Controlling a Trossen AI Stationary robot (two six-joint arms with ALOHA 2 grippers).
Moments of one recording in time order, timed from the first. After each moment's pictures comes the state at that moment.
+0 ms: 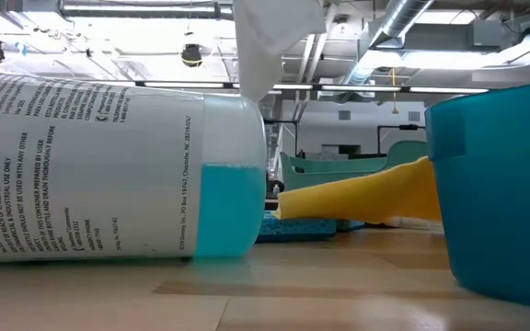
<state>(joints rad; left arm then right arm) -0.03 1.22 1.21 0.16 -0.10 -0.03 -0.05 1.53 1.63 -0.29 -0.24 0.16</state>
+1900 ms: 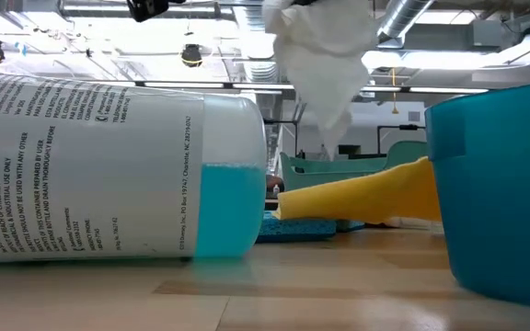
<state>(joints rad) -0.13 1.18 1.21 -0.75 0.01 -0.41 -0.26 1.46 1.63 -0.64 0.13 0.17</state>
